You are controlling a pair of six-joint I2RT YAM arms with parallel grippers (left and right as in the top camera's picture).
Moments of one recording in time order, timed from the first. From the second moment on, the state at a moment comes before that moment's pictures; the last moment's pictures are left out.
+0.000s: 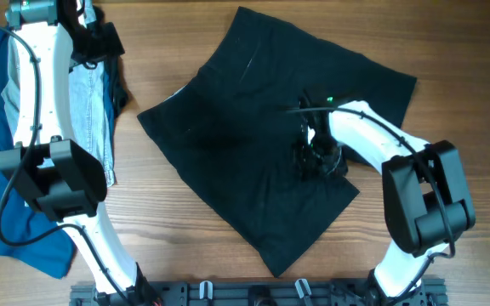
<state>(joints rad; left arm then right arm) 0.14 2.15 2.18 -1.26 -0.06 -0.23 0.35 1.91 1.18 -1.00 -0.10 0.36</state>
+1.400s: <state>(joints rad) -0.19 2.14 2.08 -1.59 0.03 -0.39 -0.13 1.44 1.49 -1.44 -0.04 0.49</state>
